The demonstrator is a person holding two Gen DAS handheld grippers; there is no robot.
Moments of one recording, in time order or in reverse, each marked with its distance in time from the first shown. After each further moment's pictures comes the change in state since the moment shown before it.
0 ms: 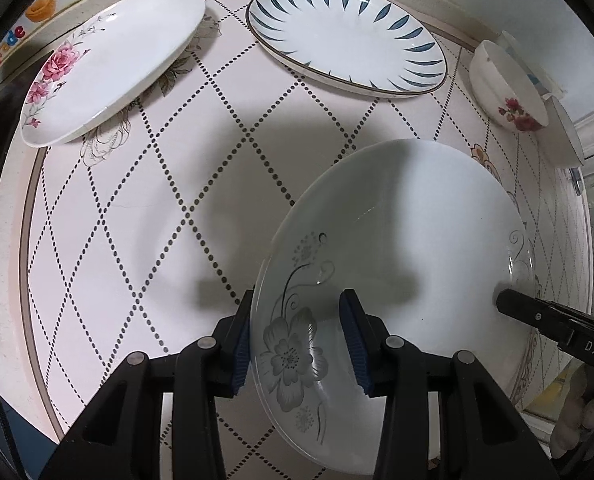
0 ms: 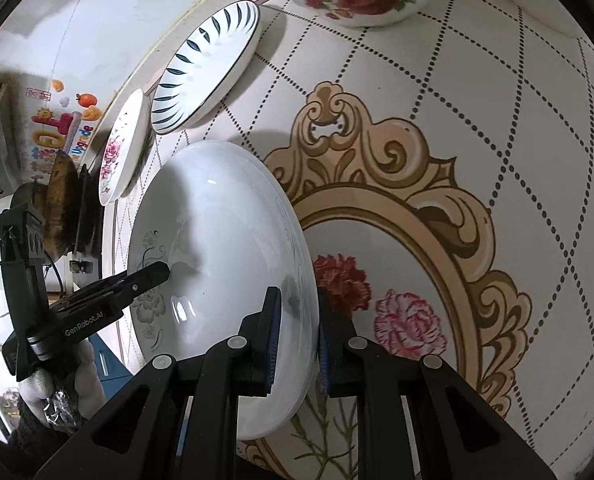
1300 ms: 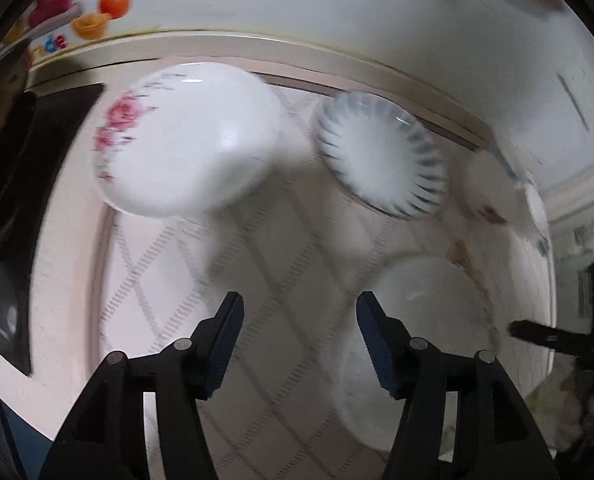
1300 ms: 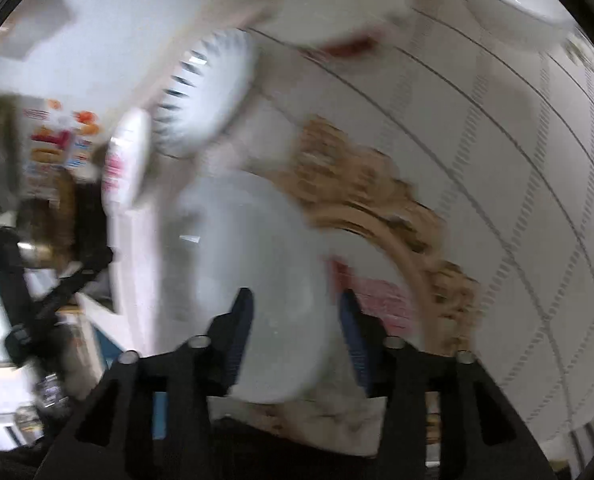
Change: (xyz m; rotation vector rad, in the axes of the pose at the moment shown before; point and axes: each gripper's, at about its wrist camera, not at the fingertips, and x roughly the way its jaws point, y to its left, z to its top) left arm -0.093 0.088 0.028 -0.083 -0.157 -0.077; right arm -0.057 0.040 0.024 0.061 0.010 0.029
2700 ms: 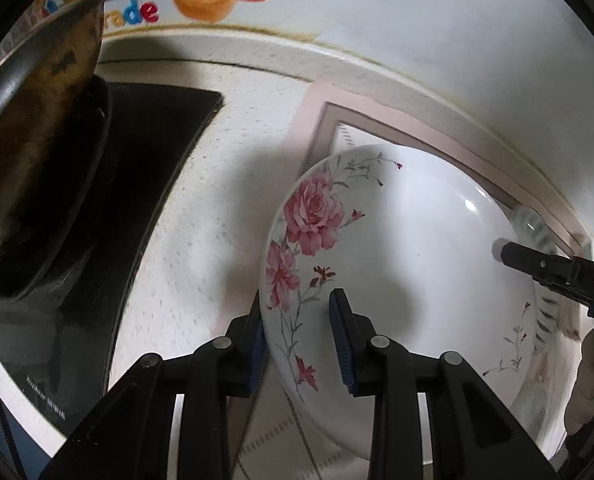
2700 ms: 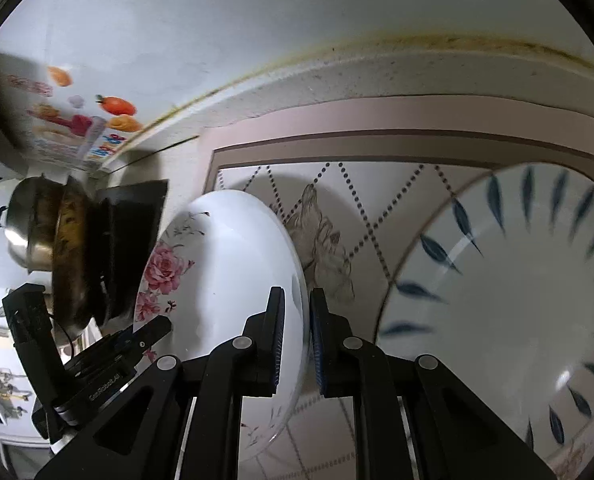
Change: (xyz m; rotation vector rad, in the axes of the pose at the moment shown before) left arm 0.007 0.120 0.047 -0.170 -0.043 0.137; right arm 0.184 0.203 0.184 -0.271 0.038 0.015
